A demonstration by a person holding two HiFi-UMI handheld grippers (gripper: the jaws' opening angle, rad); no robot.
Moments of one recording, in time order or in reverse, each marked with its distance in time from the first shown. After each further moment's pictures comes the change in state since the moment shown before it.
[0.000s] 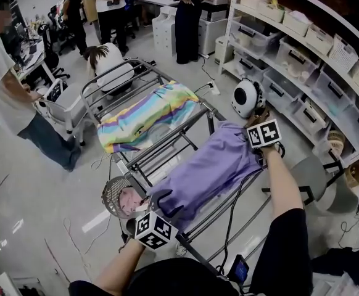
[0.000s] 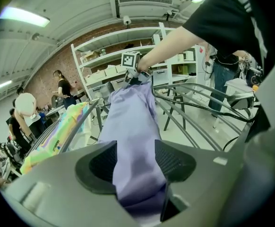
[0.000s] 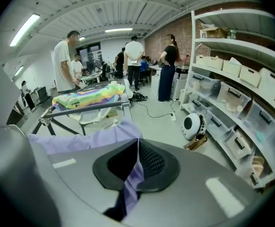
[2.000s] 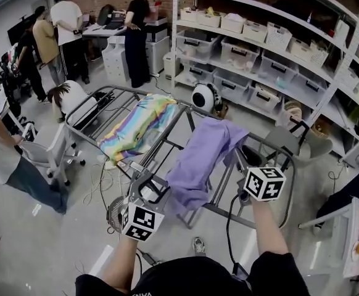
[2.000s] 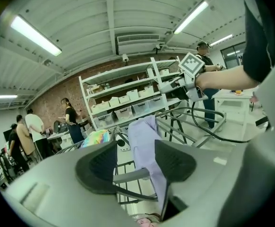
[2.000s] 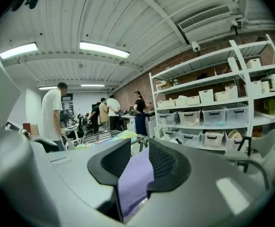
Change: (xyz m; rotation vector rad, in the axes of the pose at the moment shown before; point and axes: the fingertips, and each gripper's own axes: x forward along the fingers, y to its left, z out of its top) left arm -0.157 0.074 -0.017 0.070 -0.385 0.005; right arm -0.260 0.237 -0.060 0.358 -0.636 -0.337
